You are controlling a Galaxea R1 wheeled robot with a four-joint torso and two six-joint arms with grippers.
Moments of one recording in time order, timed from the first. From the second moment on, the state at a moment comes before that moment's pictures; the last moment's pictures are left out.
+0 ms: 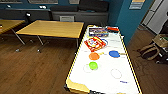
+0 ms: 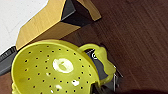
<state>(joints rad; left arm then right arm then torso) 1.44 2.48 -1.84 0.11 -0.26 -0.08 -1.15 1.63 -1.22 0.02 0.13 0.55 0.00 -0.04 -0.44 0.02</state>
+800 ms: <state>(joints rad) 1.24 2.09 -1.40 0.11 -0.24 -0.18 -1.39 2.03 -1.44 -0.09 0.36 0.49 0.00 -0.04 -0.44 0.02</state>
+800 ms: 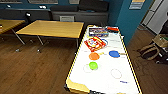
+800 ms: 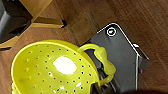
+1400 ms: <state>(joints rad) 1.00 1.96 -1.27 0.10 -0.23 -0.46 -1.40 2.12 -1.49 -0.12 0.37 0.49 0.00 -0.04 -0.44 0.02</state>
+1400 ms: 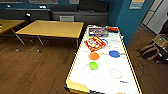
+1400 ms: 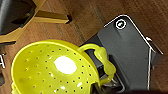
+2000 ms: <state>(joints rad) 0.79 1.95 -1.24 0.08 -0.08 -0.53 -1.42 2.19 -1.55 -0.13 0.38 0.49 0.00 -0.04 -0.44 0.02</state>
